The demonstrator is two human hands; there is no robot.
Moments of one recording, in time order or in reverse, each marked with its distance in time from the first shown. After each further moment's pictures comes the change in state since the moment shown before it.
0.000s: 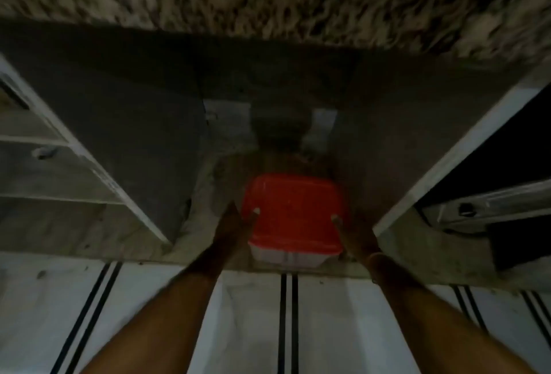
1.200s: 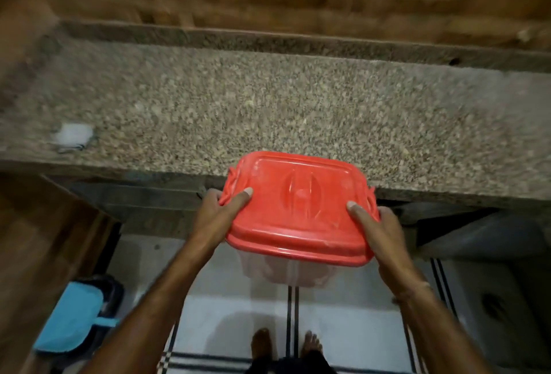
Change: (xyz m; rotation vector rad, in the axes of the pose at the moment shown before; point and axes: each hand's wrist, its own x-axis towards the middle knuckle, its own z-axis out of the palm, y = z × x) left_hand -0.348 0.427 -0.296 -0.086 0.139 -0.041; right_hand -0.360 -0.482 -0.254 0.261 0.146 0.099
